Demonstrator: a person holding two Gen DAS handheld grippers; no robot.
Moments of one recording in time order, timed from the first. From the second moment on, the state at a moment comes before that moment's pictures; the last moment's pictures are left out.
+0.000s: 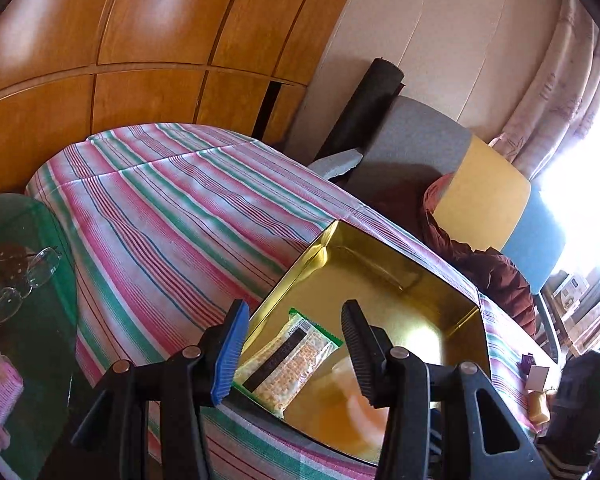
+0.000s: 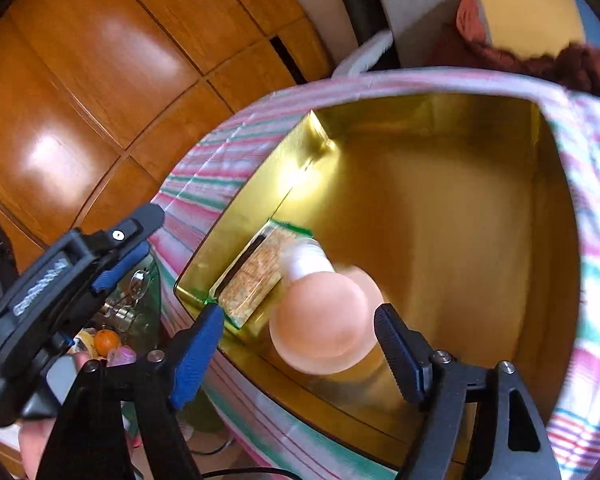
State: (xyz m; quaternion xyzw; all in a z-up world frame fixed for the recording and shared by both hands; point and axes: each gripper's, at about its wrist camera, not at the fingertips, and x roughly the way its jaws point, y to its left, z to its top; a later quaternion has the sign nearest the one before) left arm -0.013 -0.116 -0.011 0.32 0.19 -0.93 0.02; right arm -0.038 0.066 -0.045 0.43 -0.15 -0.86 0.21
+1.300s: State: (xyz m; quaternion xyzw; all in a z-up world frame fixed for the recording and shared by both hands) left arm 0.029 0.035 -0.007 0.36 0.08 -0.90 -0.24; right arm 0.058 0.301 -0.018 0.35 -0.18 -0.91 -0.09
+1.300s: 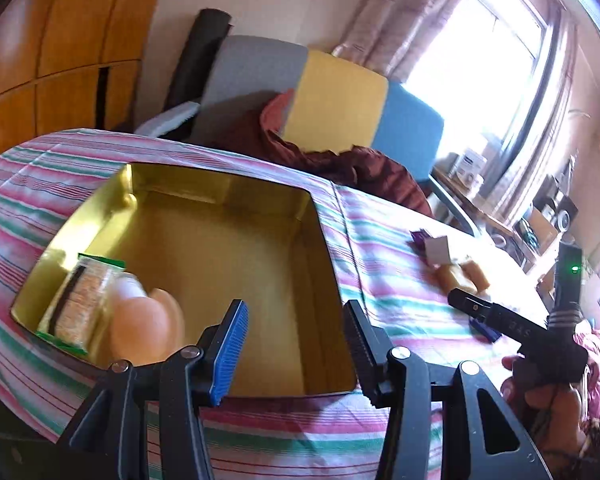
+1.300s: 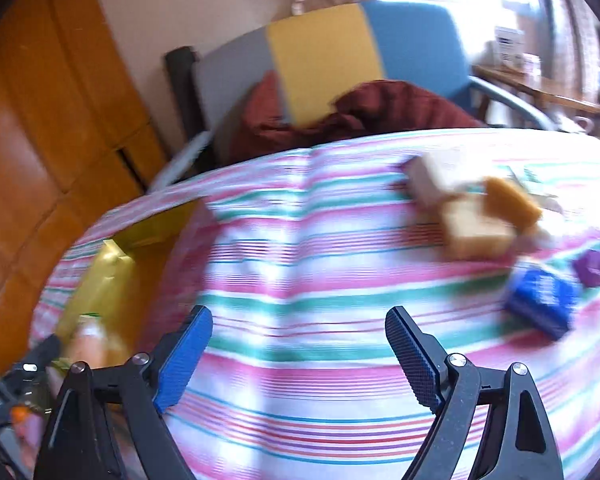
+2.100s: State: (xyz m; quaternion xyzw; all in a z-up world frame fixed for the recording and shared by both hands) left arm 0.048 0.103 -0.010 0.39 0.02 -0.87 -0.29; right arm 0.082 0.387 -0.036 0.40 -0.19 -0.89 -0.07
